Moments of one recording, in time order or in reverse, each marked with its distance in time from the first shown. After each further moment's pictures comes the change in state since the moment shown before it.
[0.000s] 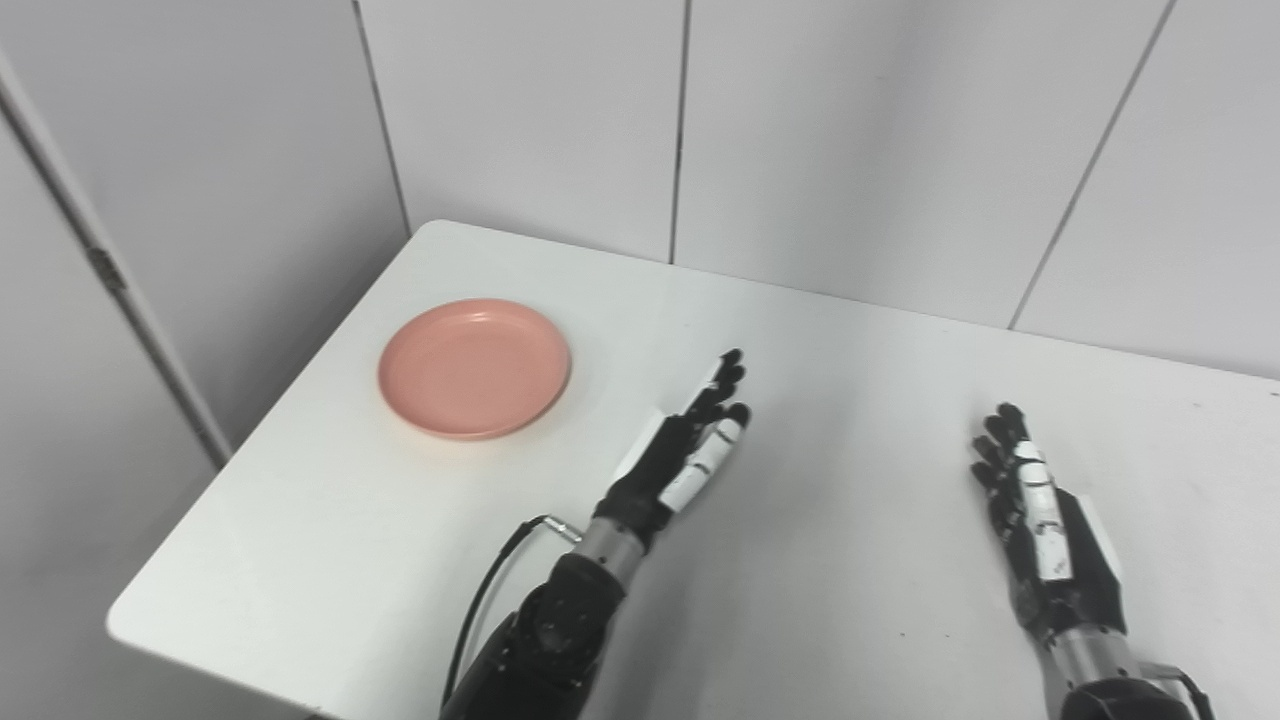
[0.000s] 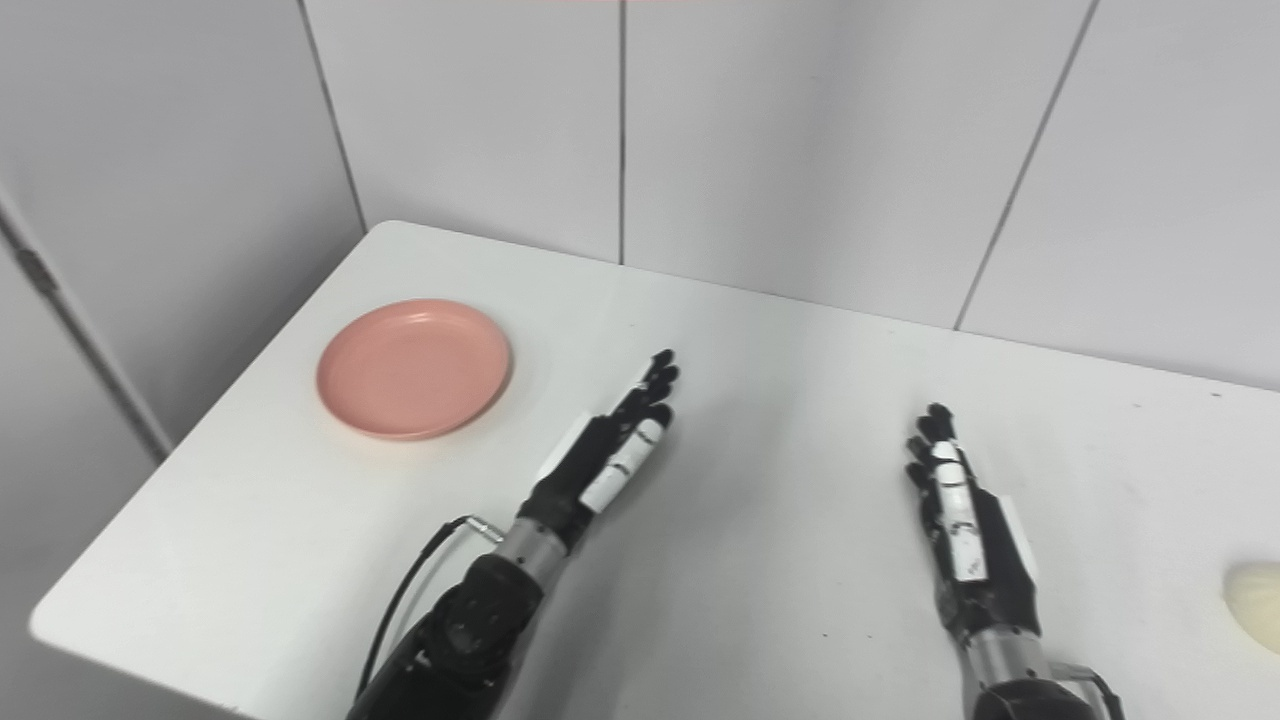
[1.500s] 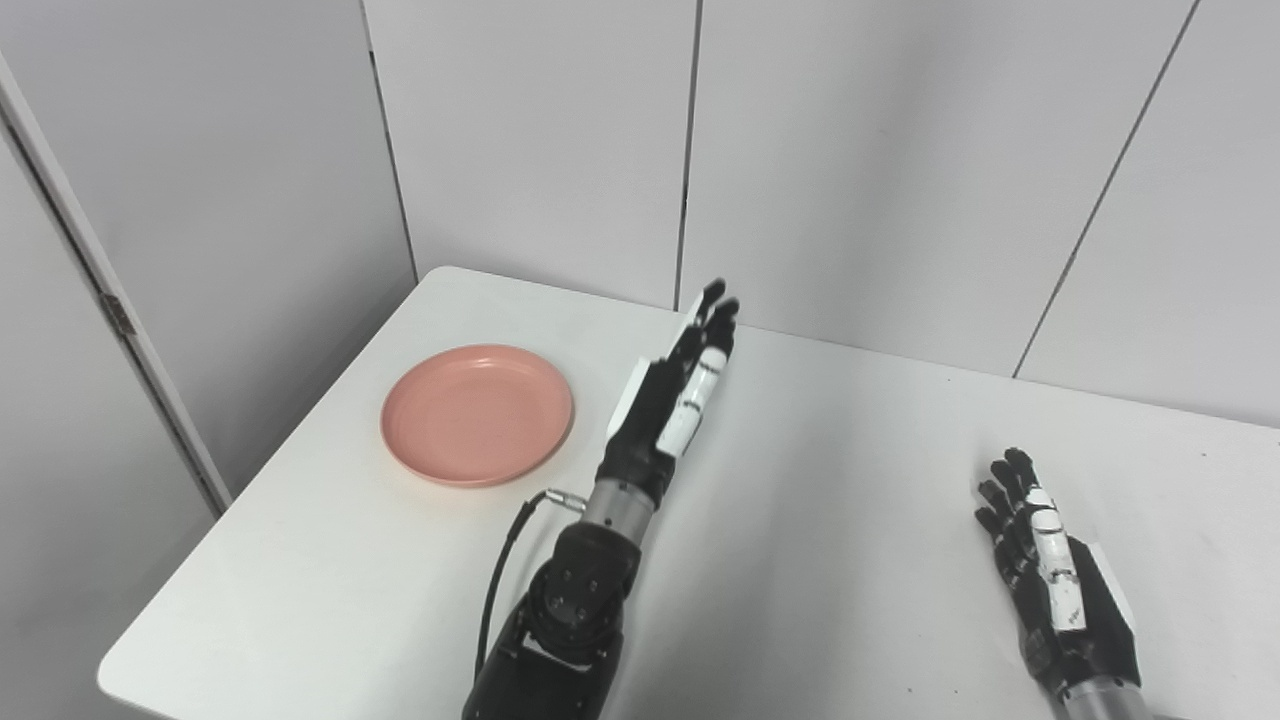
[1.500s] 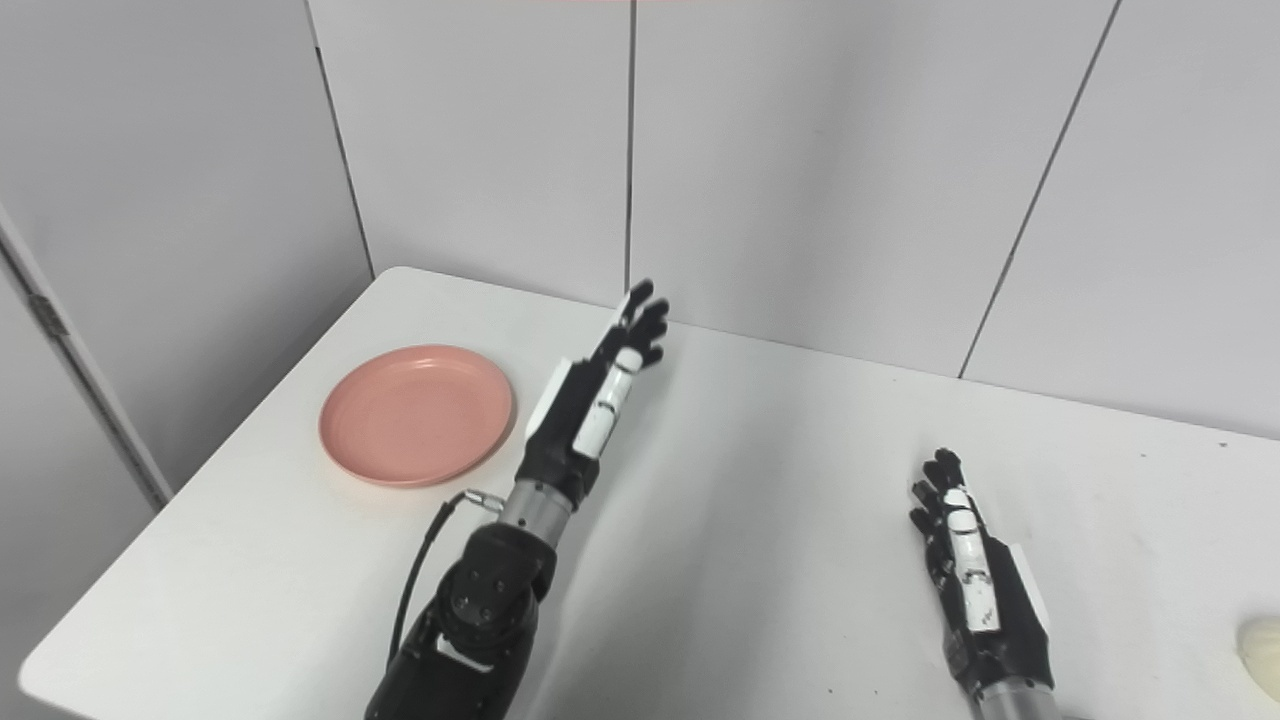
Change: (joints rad) left arm -0.099 -0.042 0.143 -0.264 -0.102 0.123 0.037; right arm -0.034 0.008 0.006 0.053 0.007 -0.031 0.029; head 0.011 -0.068
